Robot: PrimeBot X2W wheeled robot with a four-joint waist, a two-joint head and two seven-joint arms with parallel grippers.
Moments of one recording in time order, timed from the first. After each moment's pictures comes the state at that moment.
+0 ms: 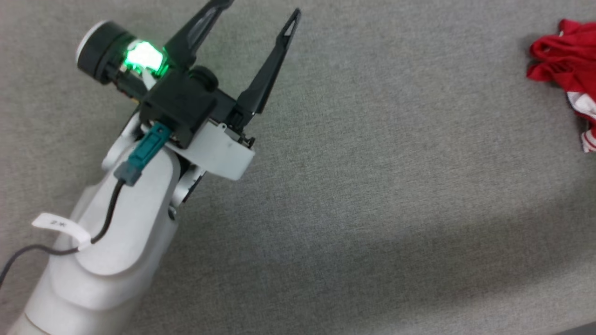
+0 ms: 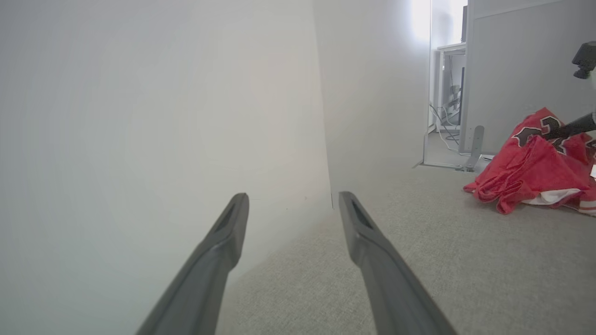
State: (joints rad) left arm -0.83 0.34 -0.44 0.11 -0.16 -0.13 -0.24; right arm -0.91 -0.70 0.11 0.87 0.74 0.13 0.19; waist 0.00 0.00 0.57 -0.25
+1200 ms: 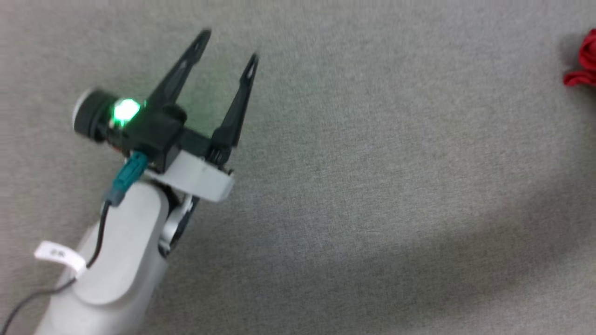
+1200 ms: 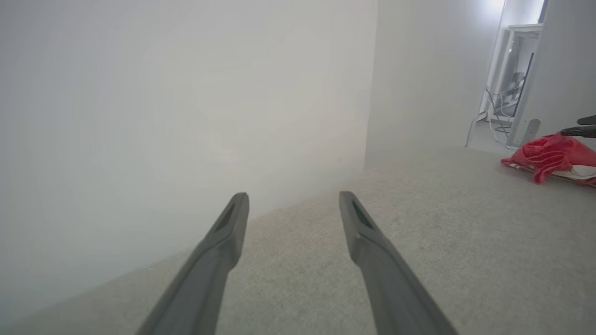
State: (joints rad) left arm -0.70 0.37 -0.42 0.15 -0.26 -0.05 -0.26; right arm -1.07 -0.61 0.30 1.18 0.49 0.13 -0.18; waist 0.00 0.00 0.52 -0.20
